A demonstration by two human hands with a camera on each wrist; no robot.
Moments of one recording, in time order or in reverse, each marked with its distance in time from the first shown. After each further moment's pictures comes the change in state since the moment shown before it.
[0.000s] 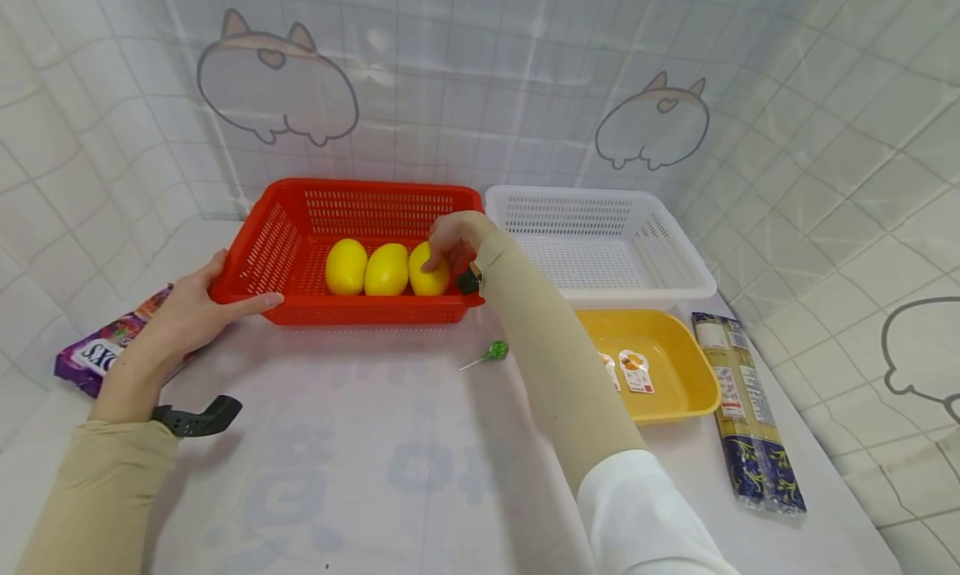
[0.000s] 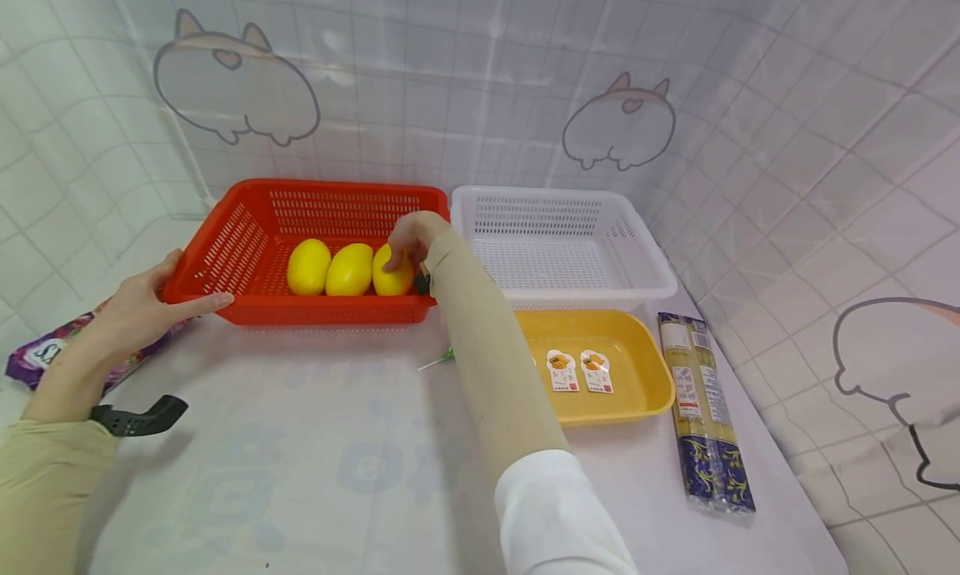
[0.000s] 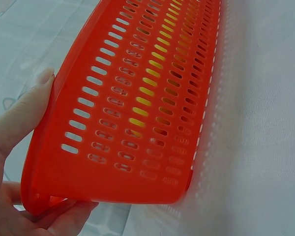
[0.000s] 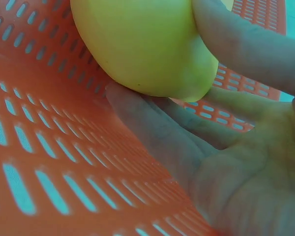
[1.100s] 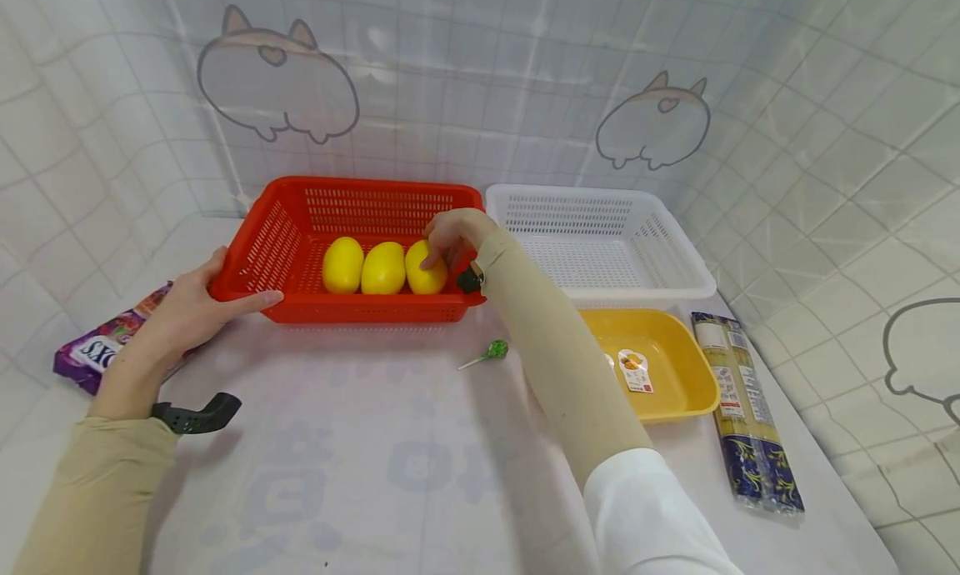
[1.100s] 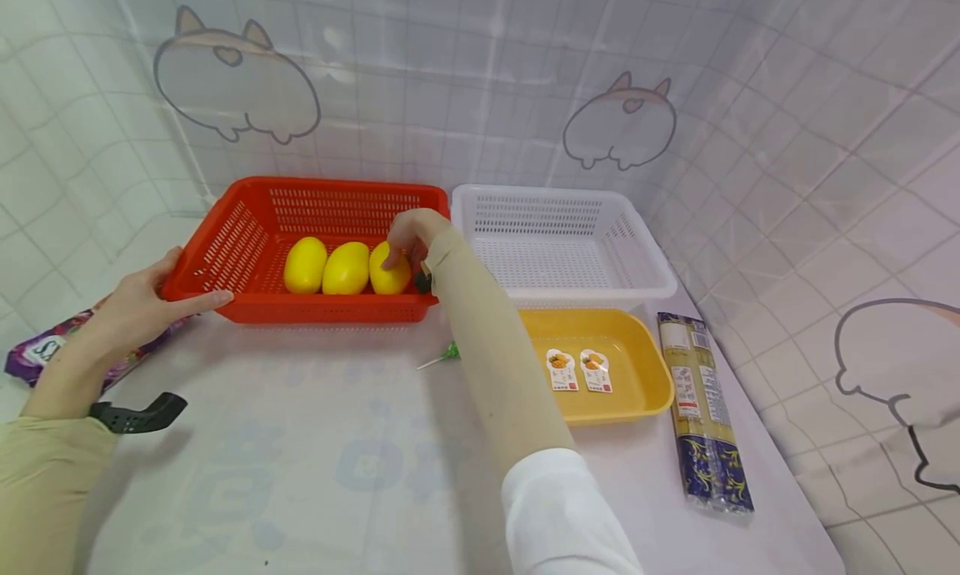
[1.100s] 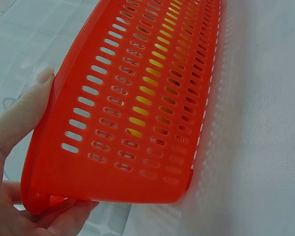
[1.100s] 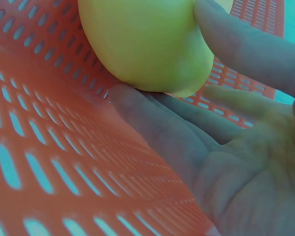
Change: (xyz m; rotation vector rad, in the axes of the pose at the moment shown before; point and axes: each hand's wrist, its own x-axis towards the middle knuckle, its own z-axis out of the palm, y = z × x) left_hand -0.001 0.000 0.000 -0.016 -0.007 -0.004; right_hand 0.017 0.002 -0.003 -0.060 0.010 -0.035
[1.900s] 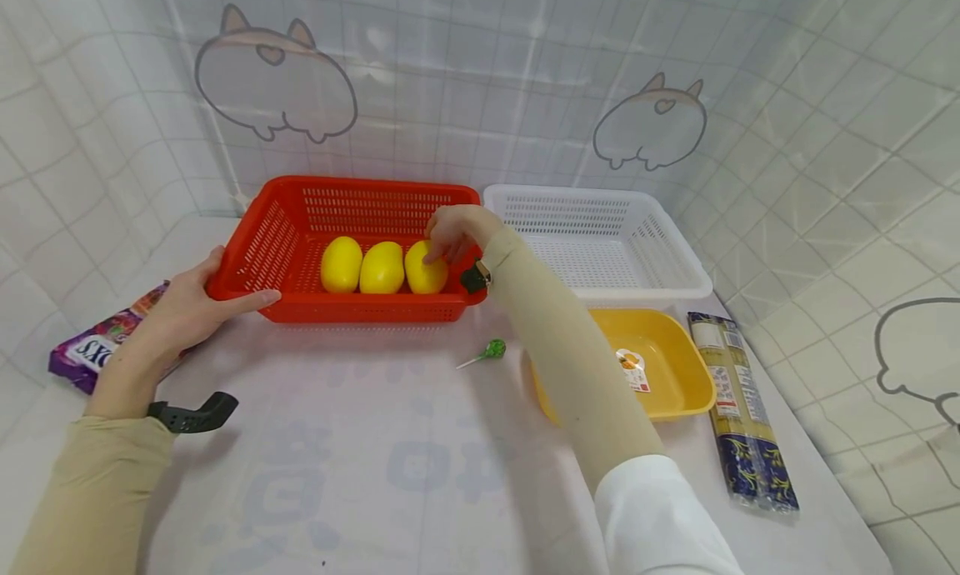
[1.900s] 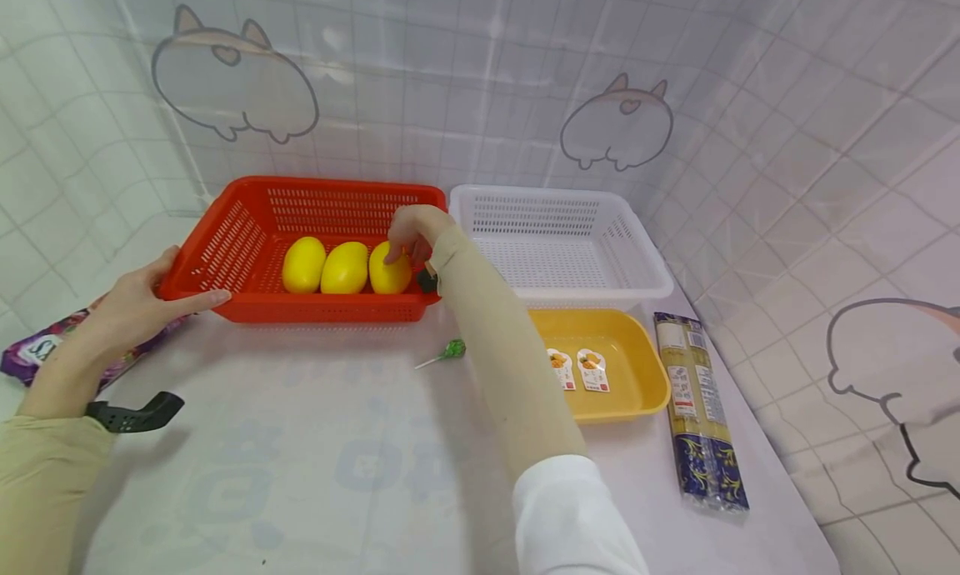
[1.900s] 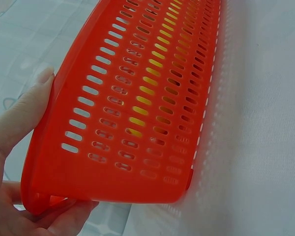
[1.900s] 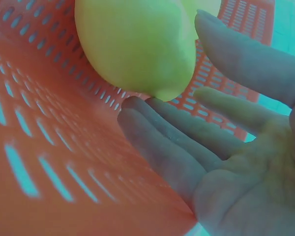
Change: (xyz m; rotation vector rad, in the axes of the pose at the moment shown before) left_hand 0.001 -0.001 0.000 -0.011 -0.007 -0.004; right_hand -0.013 0.001 -0.005 -0.070 0.029 -0.046
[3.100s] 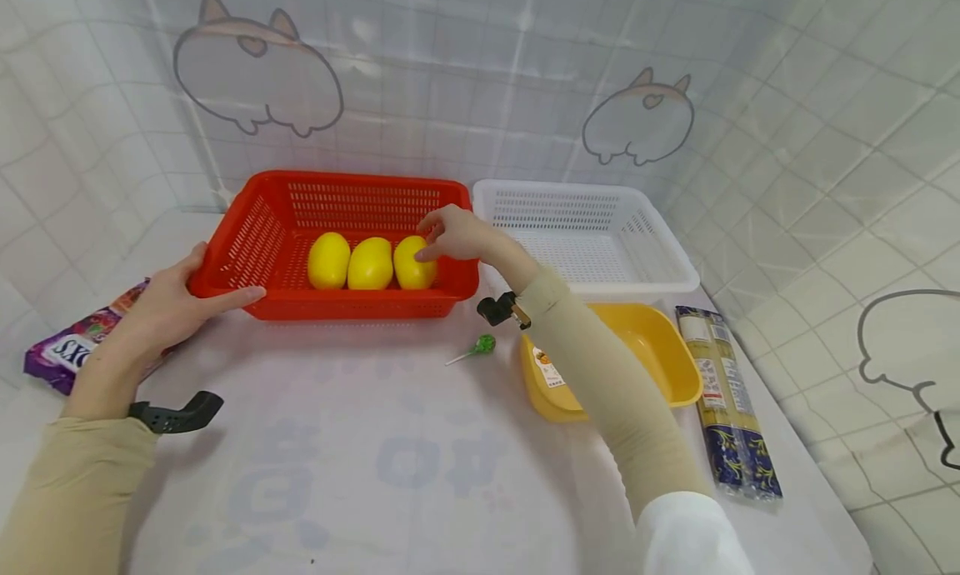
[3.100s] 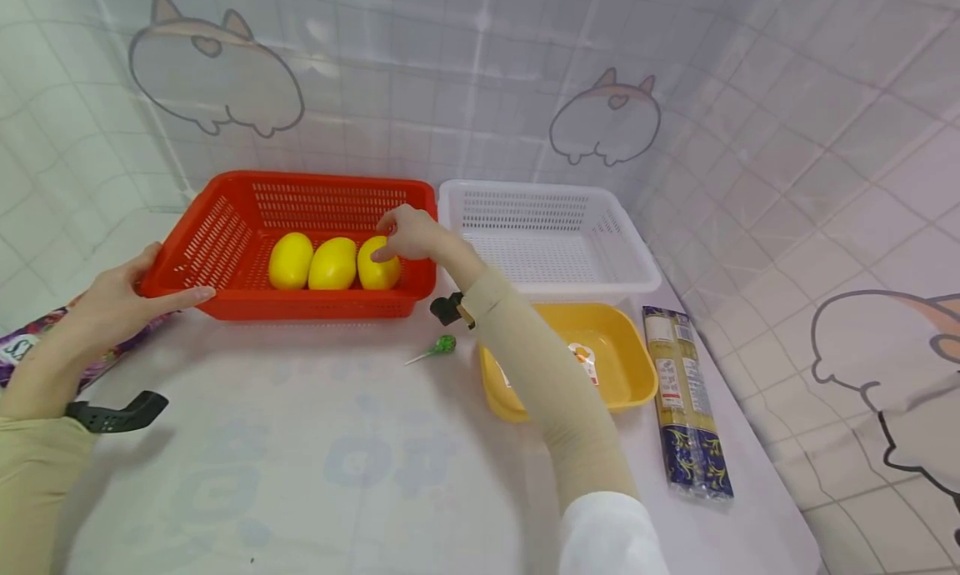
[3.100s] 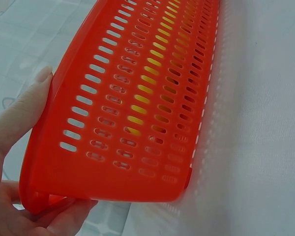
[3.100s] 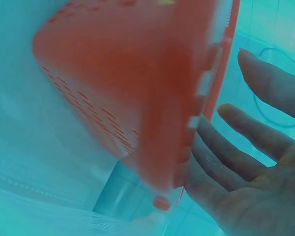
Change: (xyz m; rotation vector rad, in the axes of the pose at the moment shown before) left_hand 0.004 -0.004 0.000 0.000 -0.006 0.021; right_hand -0.044 0.034 0.025 -0.079 0.318 -0.357
